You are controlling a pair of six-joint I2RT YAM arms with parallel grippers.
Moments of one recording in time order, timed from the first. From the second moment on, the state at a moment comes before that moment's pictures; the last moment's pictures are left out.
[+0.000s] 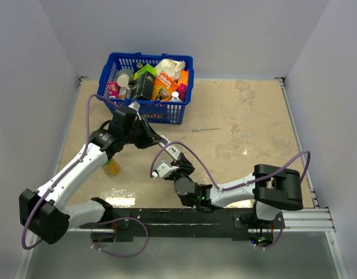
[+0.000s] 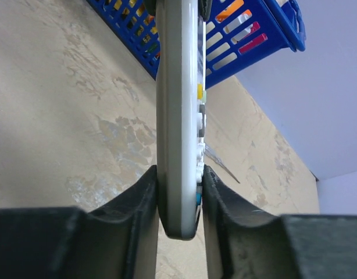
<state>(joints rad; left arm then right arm) -0.50 1.17 1.02 -0.56 0.20 -0.95 1.41 1.62 0.64 0.81 1.07 -0.56</state>
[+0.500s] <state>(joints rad) -0.49 1.14 0.99 -0.57 0.20 -0.93 1.42 1.61 0.69 0.66 1.06 -0.46</state>
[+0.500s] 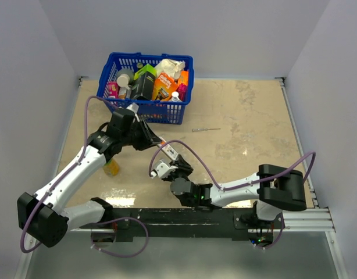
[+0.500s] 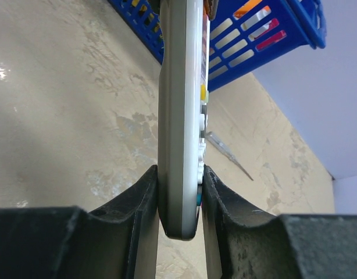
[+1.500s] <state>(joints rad) -0.48 1.05 1.13 -0.65 0.06 -0.63 1.17 1.29 0.63 0.16 0.09 0.24</state>
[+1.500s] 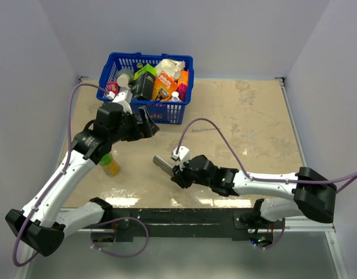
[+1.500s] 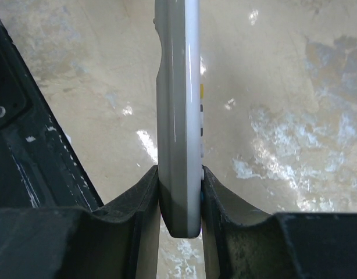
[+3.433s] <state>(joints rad) -0.48 0.64 0.72 -0.36 0.04 -0.30 0.94 1.08 0.22 0.31 0.08 1.00</state>
